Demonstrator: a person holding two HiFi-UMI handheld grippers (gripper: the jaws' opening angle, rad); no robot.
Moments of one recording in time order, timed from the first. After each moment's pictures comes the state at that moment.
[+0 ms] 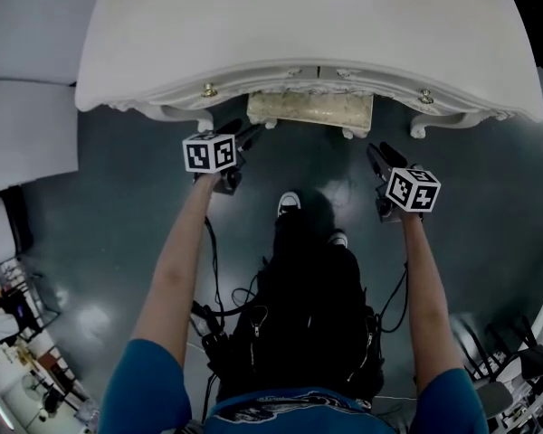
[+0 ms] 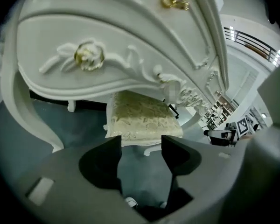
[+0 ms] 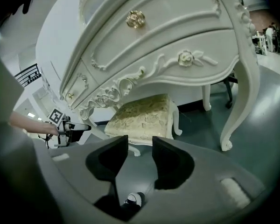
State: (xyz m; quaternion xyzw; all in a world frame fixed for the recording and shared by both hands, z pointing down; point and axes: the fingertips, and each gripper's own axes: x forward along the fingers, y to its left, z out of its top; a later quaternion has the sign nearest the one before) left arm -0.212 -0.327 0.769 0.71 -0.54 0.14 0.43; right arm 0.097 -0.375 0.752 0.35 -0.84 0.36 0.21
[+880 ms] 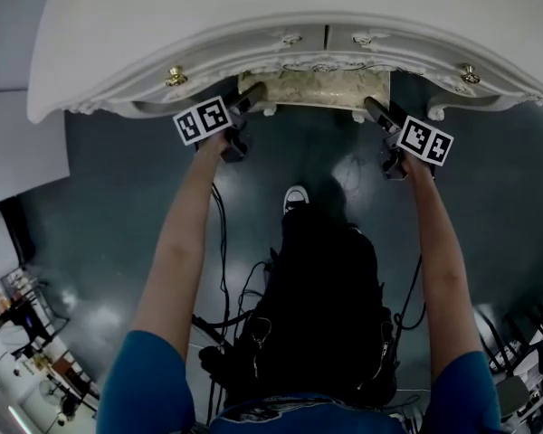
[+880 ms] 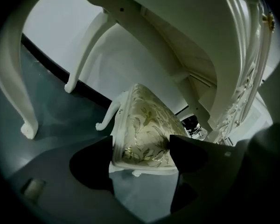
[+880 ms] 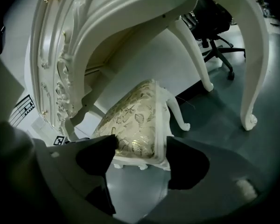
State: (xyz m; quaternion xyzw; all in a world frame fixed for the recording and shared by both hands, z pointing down) left arm -0.235 -0.403 0.855 0.67 -0.55 -0.04 0.49; right arm 0.062 -0.452 0.853 0.36 -0.80 0.47 0.11
